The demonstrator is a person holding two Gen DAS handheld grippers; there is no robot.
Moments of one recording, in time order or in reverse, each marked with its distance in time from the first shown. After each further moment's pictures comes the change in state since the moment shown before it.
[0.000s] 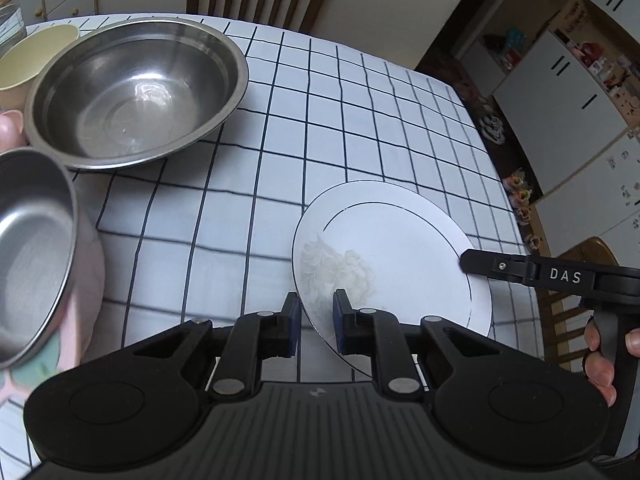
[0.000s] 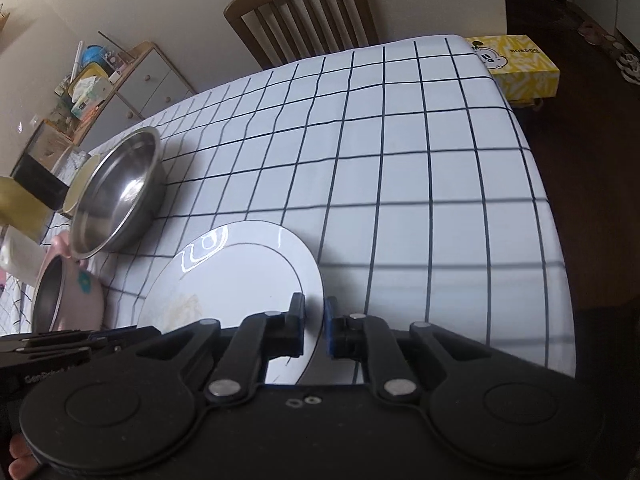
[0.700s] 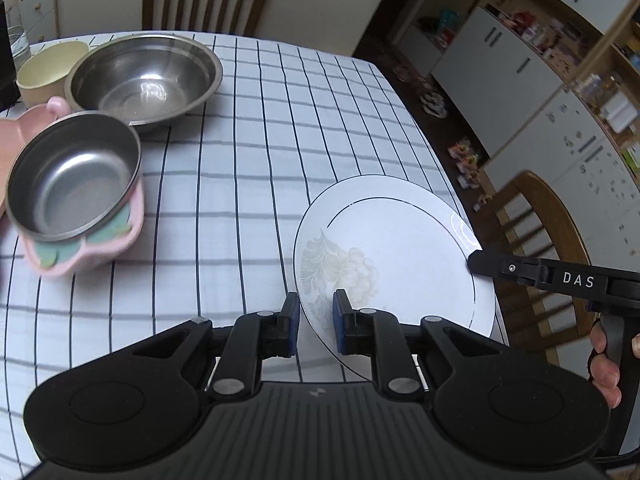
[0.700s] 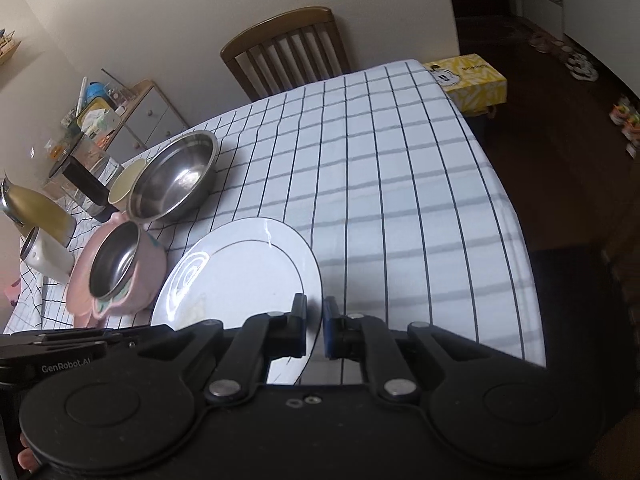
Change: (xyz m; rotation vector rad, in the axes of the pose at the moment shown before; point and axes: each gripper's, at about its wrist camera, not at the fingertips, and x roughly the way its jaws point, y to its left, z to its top) left arm -0.097 0.009 -0.079 0.152 0.005 -0.121; right arm -0.106 0.066 -0.114 0.093 -0.139 -0.073
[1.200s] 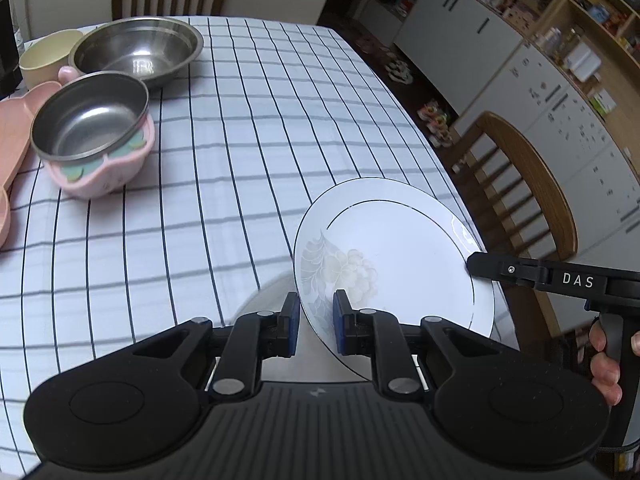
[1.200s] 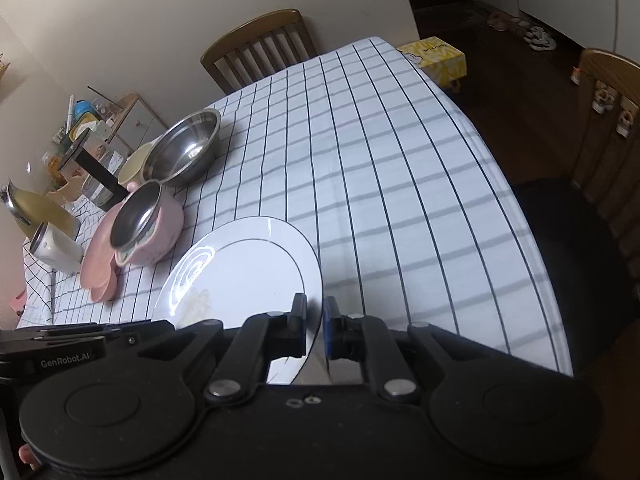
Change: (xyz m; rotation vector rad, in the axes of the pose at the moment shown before) left arm -0.047 0.001 -0.073 0.120 0.055 -0.055; right arm -0.053 0.029 -0.102 0.122 -0.035 -0.045
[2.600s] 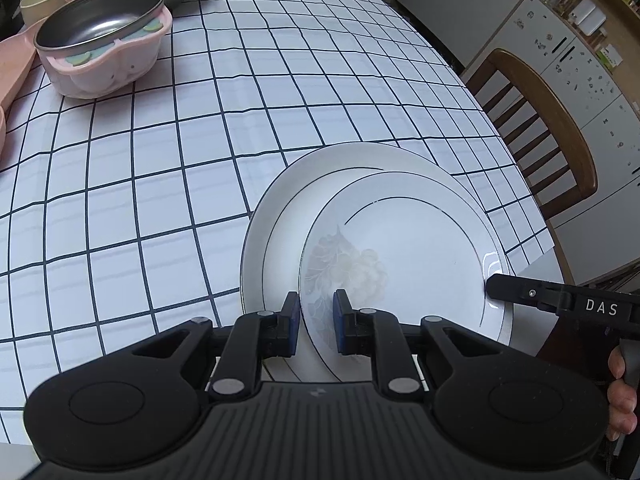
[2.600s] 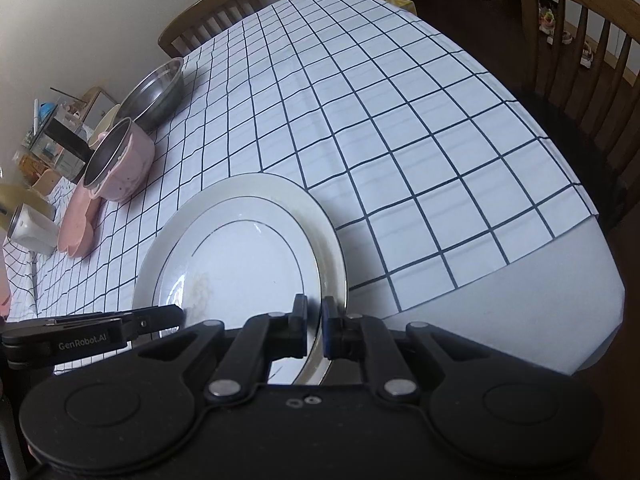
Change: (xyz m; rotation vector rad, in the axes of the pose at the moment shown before) left arm 0.030 0.024 -0.062 0.034 0.111 0.028; right arm 0.012 0.001 -0.107 0.153 0.051 -0.058
